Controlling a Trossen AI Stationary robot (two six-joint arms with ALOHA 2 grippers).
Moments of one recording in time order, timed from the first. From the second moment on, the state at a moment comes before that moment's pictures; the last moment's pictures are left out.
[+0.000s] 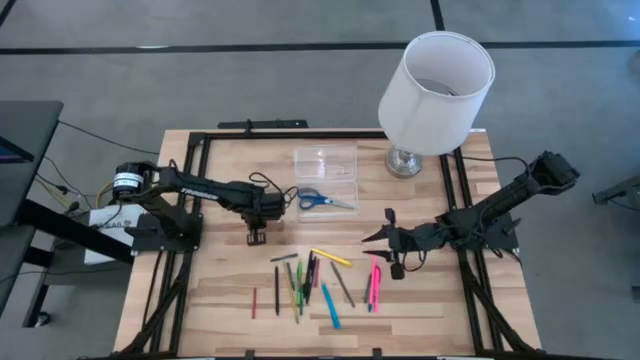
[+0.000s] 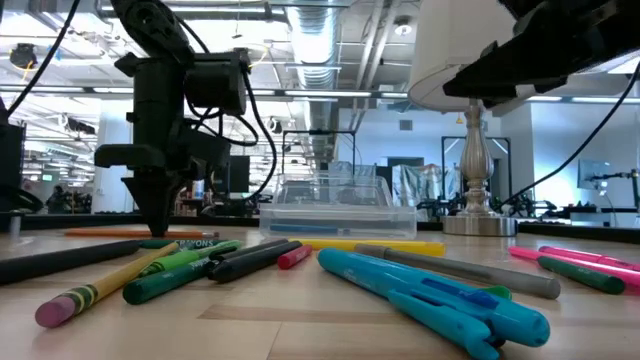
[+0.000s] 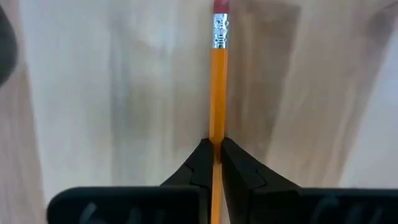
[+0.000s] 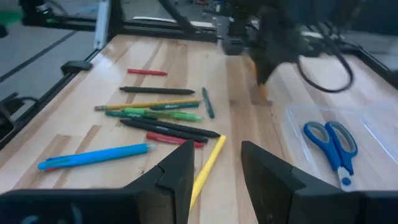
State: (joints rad) left arm 0.07 1.60 0.78 -0.65 0.01 -0.04; right arm 0.42 1.19 0.42 0.39 0.34 0.05
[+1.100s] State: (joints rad) left arm -0.11 1.60 0.78 -0.44 0.07 -0.05; right arm 0.26 1.51 0.58 0.41 0.08 0.01
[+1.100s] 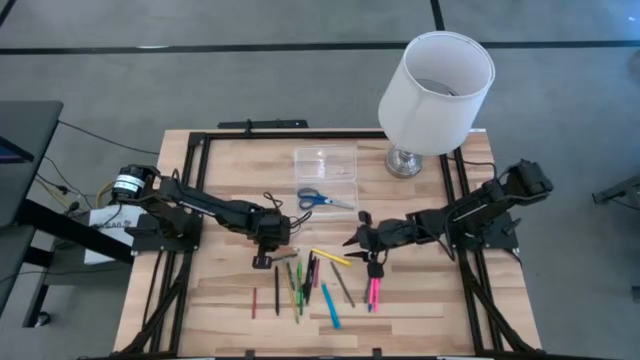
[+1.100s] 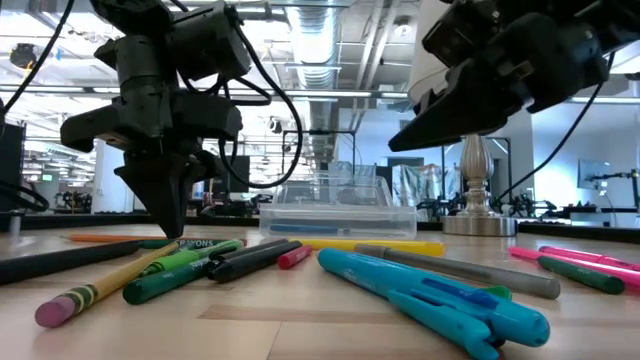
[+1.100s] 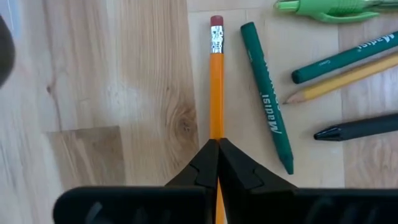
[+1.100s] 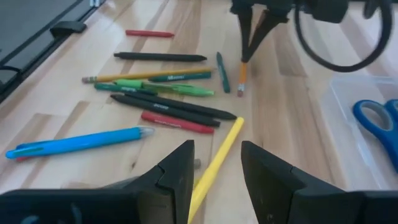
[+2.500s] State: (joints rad) left arm -0.22 1.59 0.73 -0.56 -0.09 -0.35; right arm 0.27 1.51 0.58 0.39 0.08 0.00
